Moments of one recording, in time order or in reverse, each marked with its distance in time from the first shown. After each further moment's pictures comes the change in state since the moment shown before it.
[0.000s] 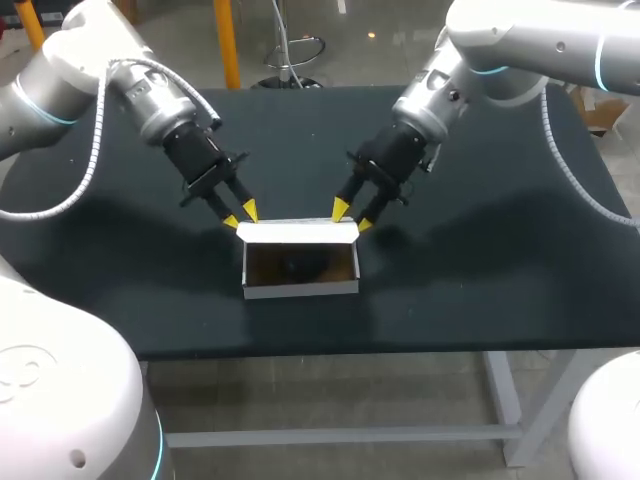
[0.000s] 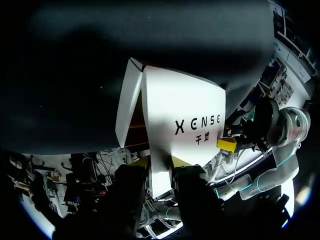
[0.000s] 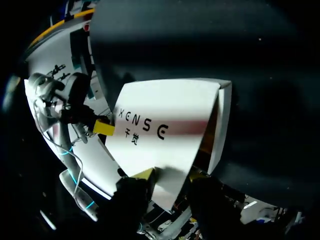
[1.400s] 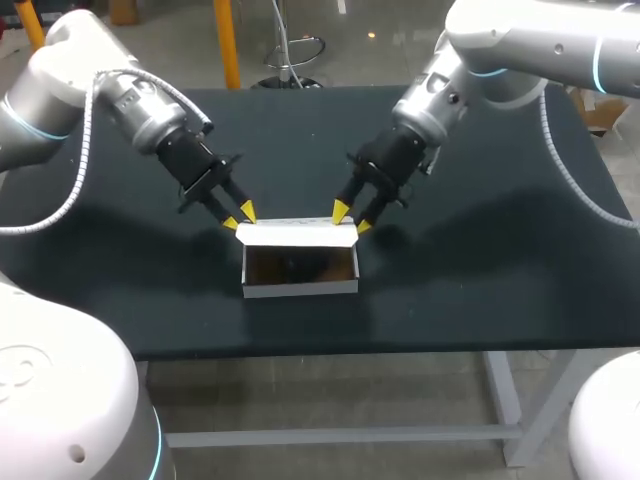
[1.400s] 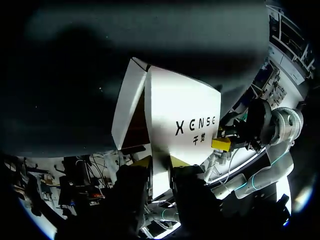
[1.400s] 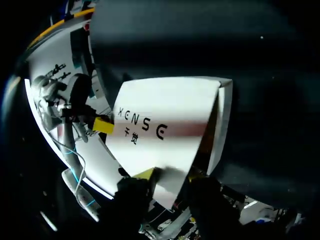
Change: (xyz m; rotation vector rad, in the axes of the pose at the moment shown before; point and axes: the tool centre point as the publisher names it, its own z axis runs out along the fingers) left arm -0.002 -0.002 0.001 0.013 0.078 0.007; right arm -0.002 0.001 0.003 0.009 0.008 -0.004
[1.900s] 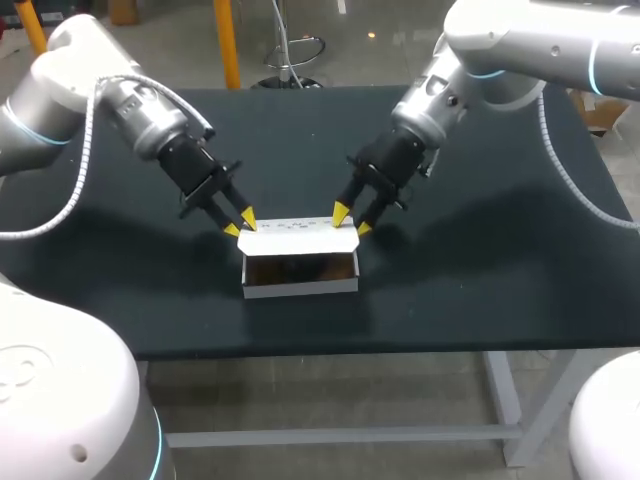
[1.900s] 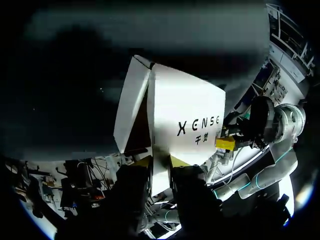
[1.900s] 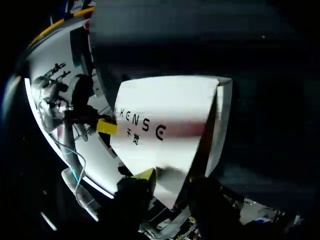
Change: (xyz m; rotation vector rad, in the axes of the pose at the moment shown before) left arm -0.008 -0.001 0.009 0.012 -0.018 0.014; right arm -0.004 0.002 0.002 0.012 0.000 -0.005
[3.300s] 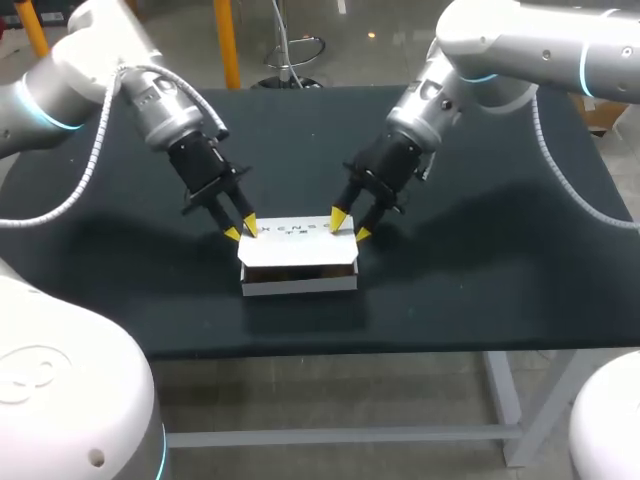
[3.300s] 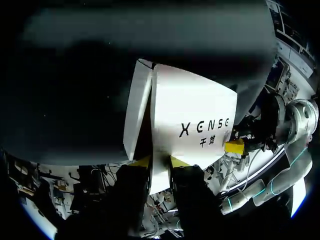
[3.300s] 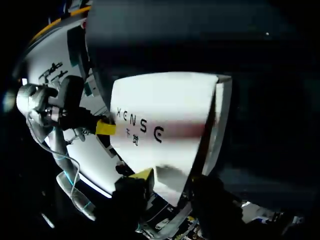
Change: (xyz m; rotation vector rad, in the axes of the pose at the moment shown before) left arm -0.007 -0.008 0.006 0.074 -0.149 0.028; right arm -0.006 0.004 0.008 0.010 -0.023 0.006
